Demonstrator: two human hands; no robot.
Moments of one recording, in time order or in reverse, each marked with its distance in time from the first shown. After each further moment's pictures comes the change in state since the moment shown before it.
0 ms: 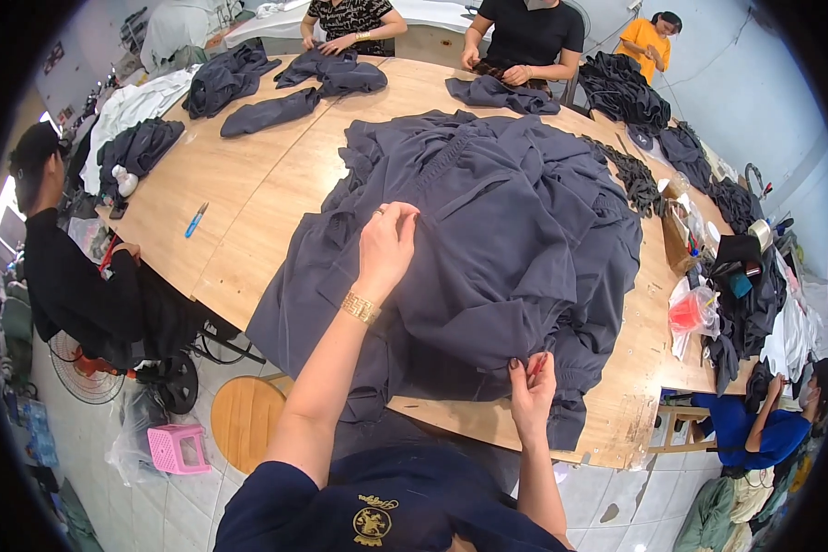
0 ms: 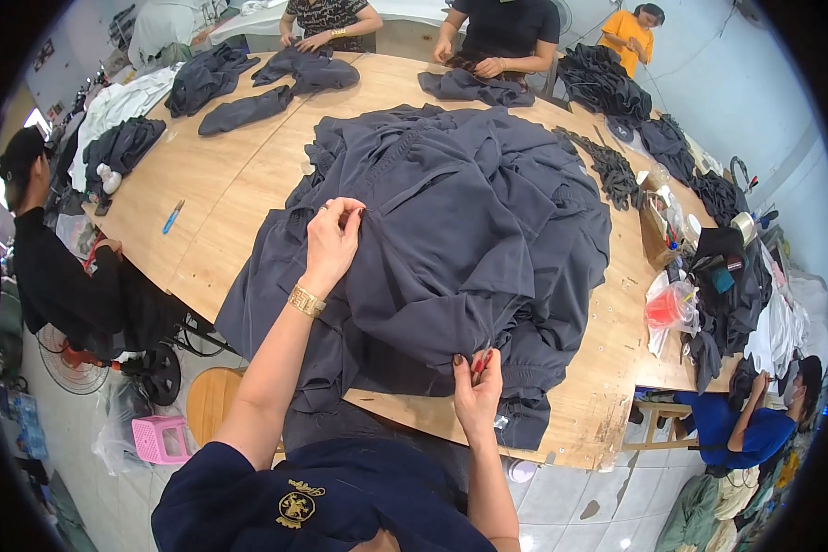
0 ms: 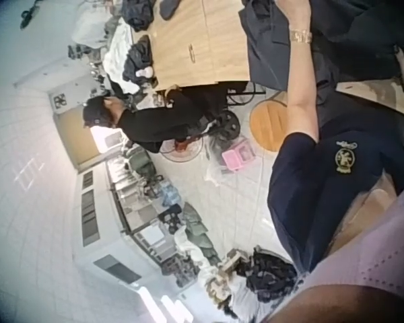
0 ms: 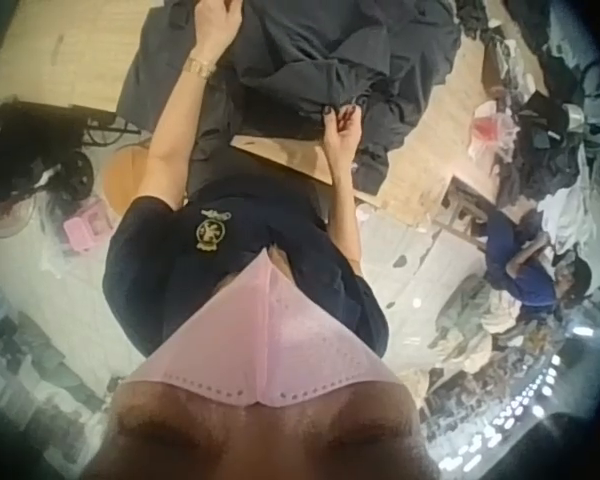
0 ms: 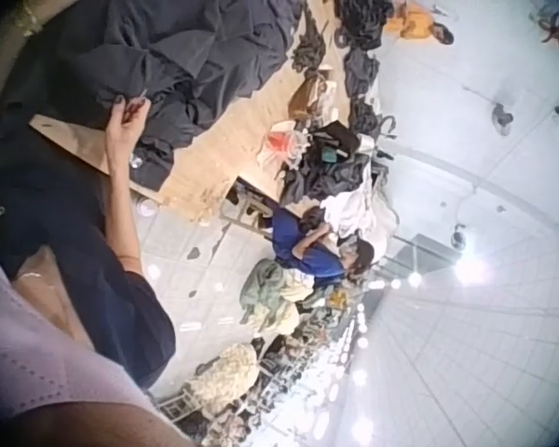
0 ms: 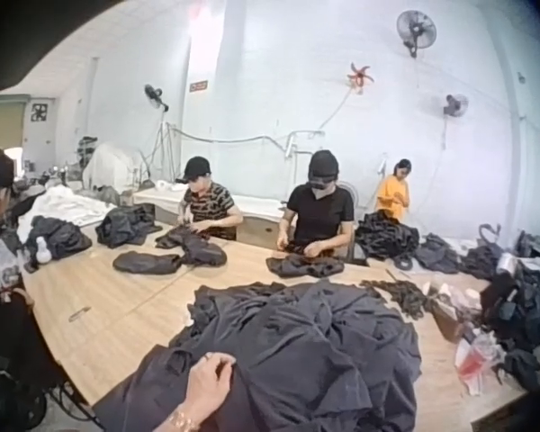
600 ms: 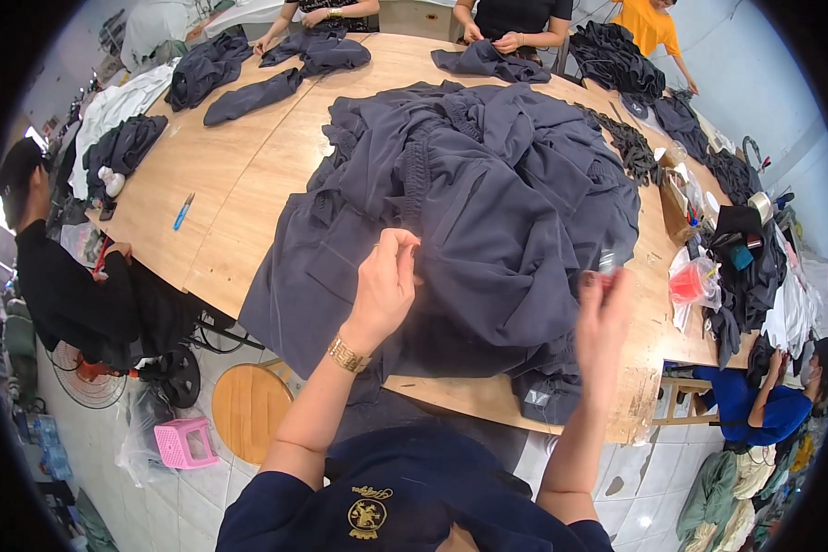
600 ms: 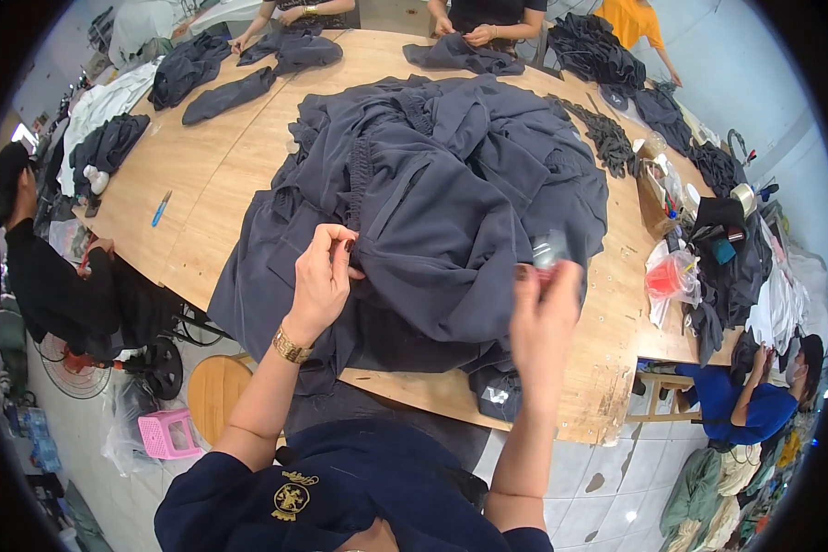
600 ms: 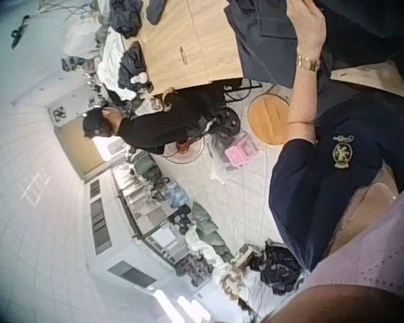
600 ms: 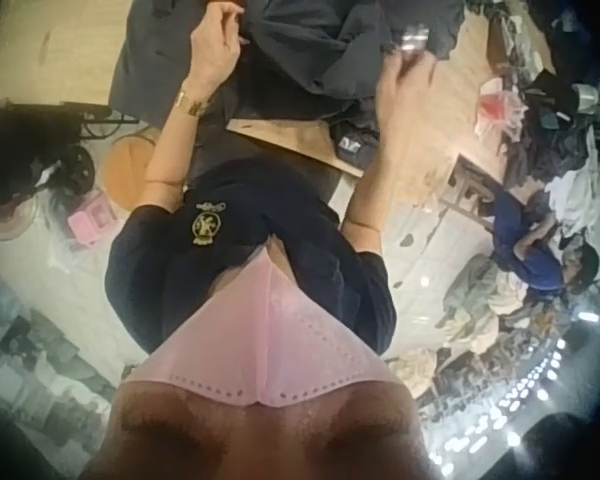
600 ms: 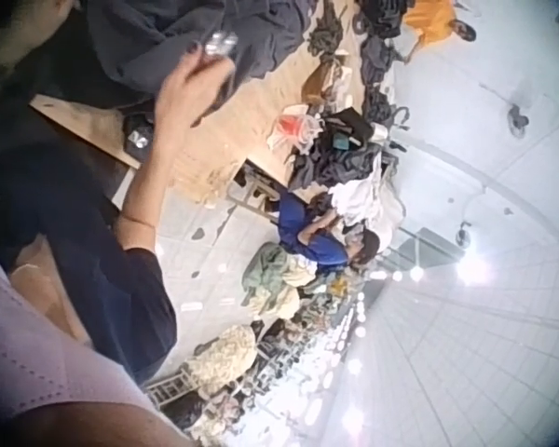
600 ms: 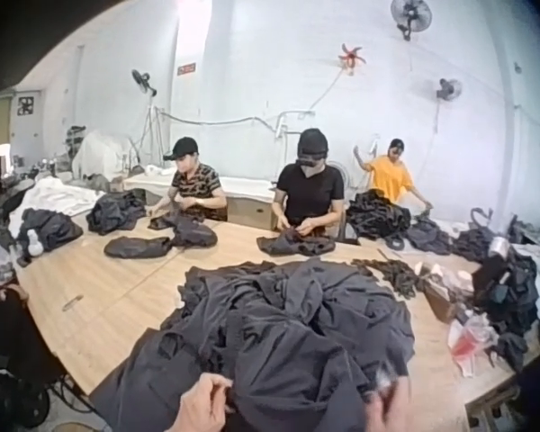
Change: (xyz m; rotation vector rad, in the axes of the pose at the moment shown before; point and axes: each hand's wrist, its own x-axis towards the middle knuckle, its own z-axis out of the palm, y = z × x) left_hand -0.061 0.049 -0.023 -0.282 -0.161 -0.100; right_hand 0.068 -0.085 -0.035 -0.658 0.263 -0.284
